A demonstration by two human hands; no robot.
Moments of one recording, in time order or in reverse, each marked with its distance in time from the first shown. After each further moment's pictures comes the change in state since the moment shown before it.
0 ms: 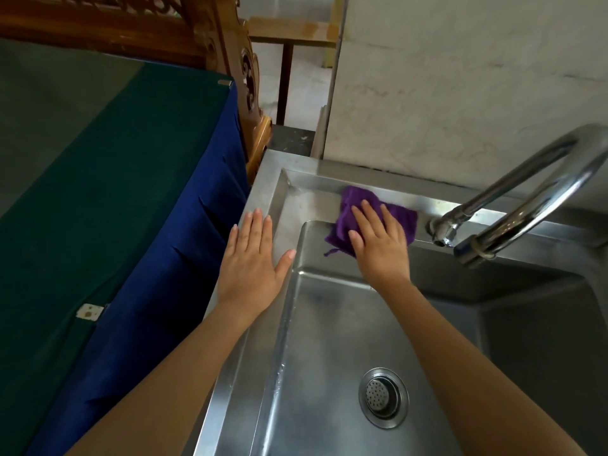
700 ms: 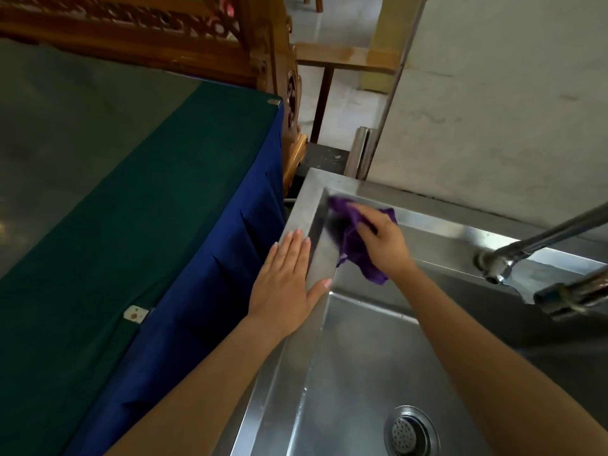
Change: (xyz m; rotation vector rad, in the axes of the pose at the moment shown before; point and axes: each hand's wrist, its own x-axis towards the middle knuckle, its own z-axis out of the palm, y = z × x) left_hand -0.003 -0.012 -0.011 -0.081 -0.079 0.058; right_hand 0.056 -0.060 -0.010 0.736 0.020 -0.209
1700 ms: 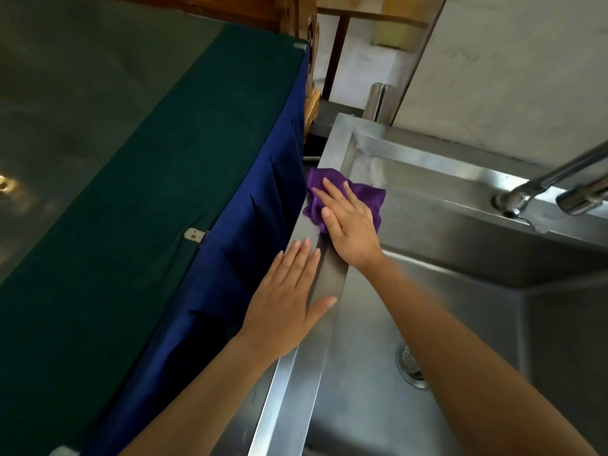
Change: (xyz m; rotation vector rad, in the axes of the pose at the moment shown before) left_hand -0.136 -0.019 -0.001 0.081 -0.051 0.090; right_hand -0.083 -0.068 0.082 -0.305 -0.140 -0.055
